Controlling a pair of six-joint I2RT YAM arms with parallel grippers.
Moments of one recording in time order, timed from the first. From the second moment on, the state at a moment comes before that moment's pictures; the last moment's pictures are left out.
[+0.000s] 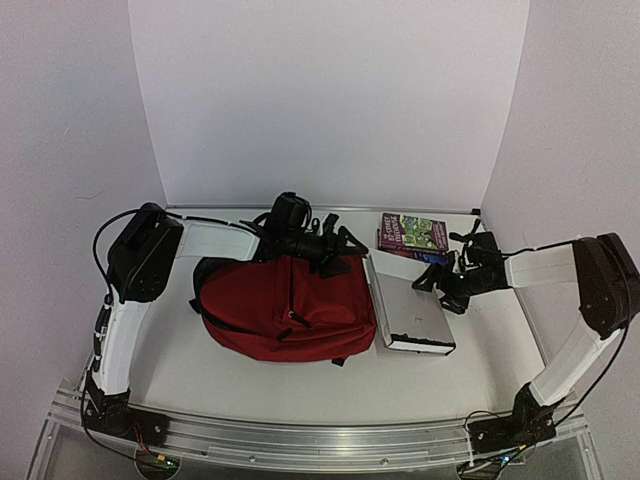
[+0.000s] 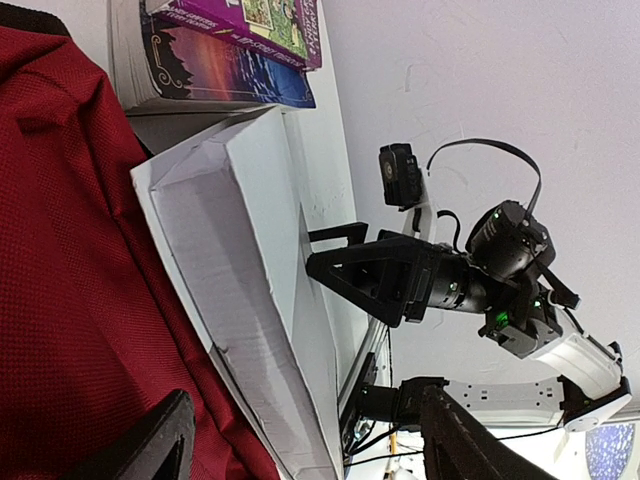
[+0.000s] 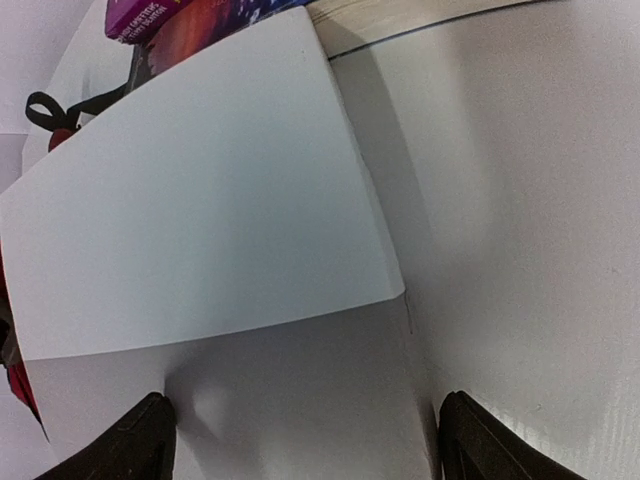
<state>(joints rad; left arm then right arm) -0.75 2.24 1.64 0.15 0.74 -1.04 0.22 1.63 0.80 -0.11 -0.37 0.64</state>
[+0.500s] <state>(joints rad) -0.76 2.25 1.67 0.09 0.74 -1.04 0.25 1.64 0.79 -0.06 -0.56 0.68</state>
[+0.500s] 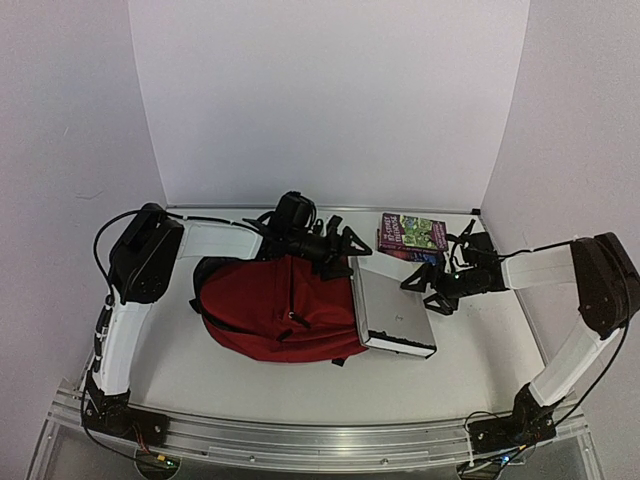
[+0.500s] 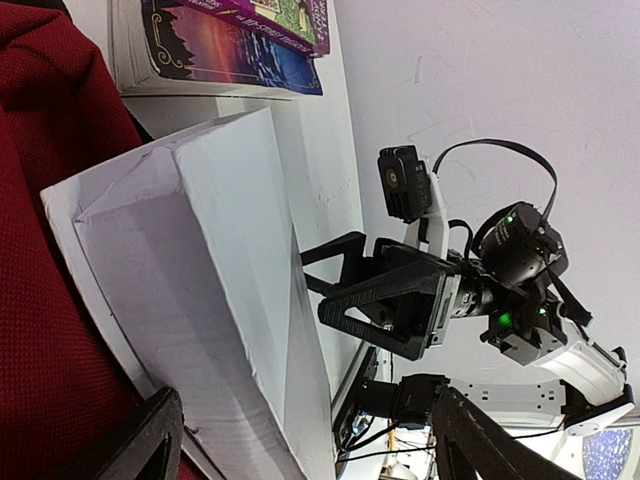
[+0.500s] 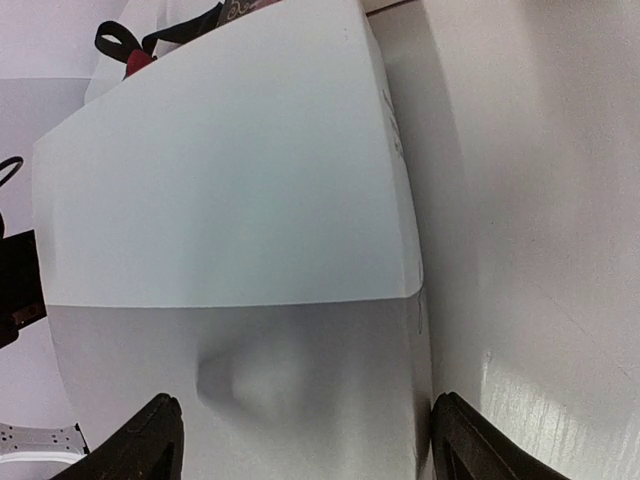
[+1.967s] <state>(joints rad) -0.83 2.31 1.82 -0.13 0.60 -0.95 0.32 1.65 0.81 -0.06 -0.55 0.68</state>
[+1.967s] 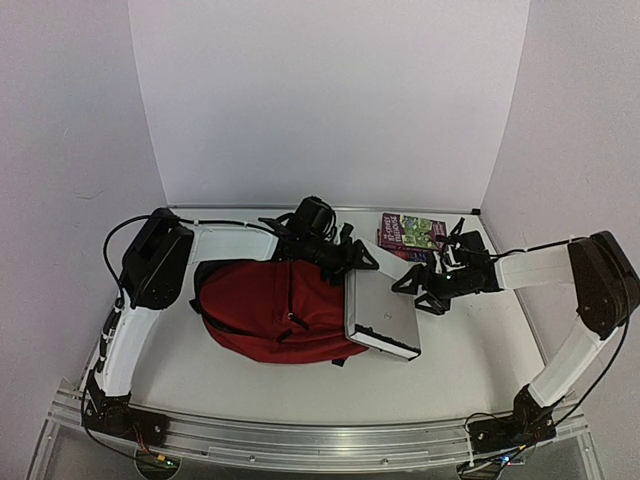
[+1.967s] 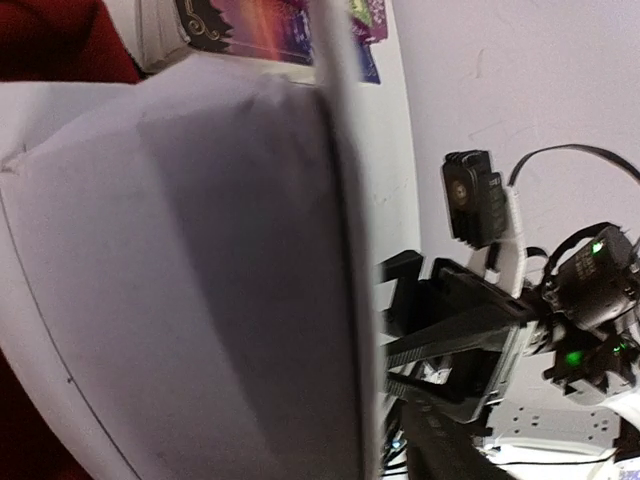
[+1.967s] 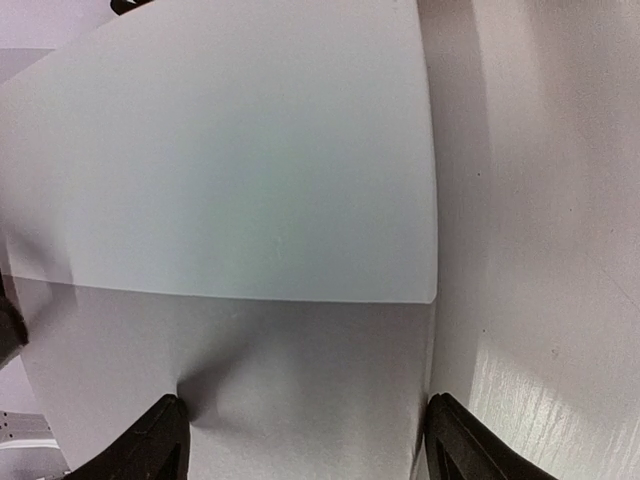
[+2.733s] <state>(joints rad) -0.81 2.05 1.58 -0.17 0.79 -0.69 0.35 1.33 1.01 -0.27 -0.52 0.46</state>
